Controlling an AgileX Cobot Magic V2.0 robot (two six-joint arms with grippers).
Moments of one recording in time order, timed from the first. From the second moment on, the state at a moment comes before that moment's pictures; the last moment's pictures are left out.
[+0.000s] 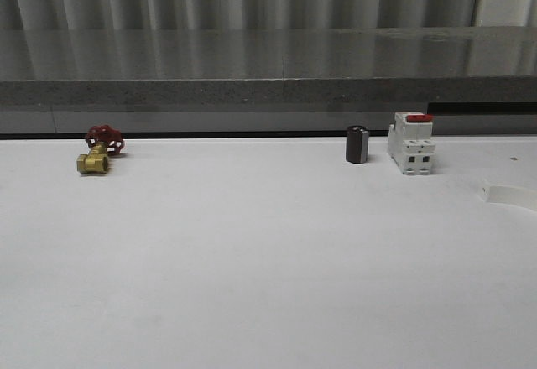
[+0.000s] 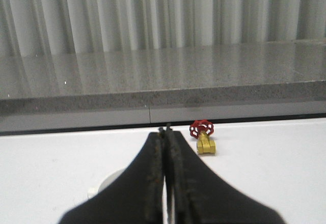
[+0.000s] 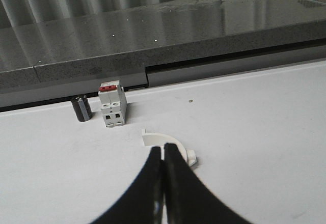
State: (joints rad) left arm -0.05 -0.01 -0.02 0.05 0.06 -0.06; right arm -0.07 -0.01 0.03 0.04 0.13 0.15
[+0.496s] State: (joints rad) left arm -0.05 0.57 -0.65 -0.03 0.66 -0.06; right arm -0.07 -0.01 0.03 0.04 0.13 0.15
